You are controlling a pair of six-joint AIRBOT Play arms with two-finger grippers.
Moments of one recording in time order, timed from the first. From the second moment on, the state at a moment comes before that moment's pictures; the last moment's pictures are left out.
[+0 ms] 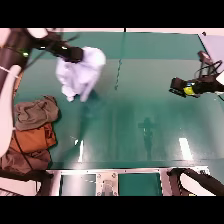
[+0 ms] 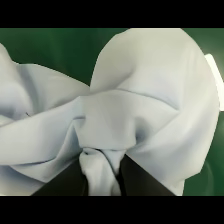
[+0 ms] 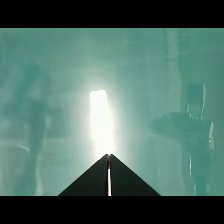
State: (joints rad) left arm -0.32 -1.60 1.88 1.29 -1.23 -1.46; right arm -0.12 -1.07 1.08 -1.27 1.10 1.69
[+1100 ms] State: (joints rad) left arm -0.11 -1.61 1.37 1.19 -1.30 -1.48; right arm 0.16 -1.06 0.59 -0.93 0.93 1.66
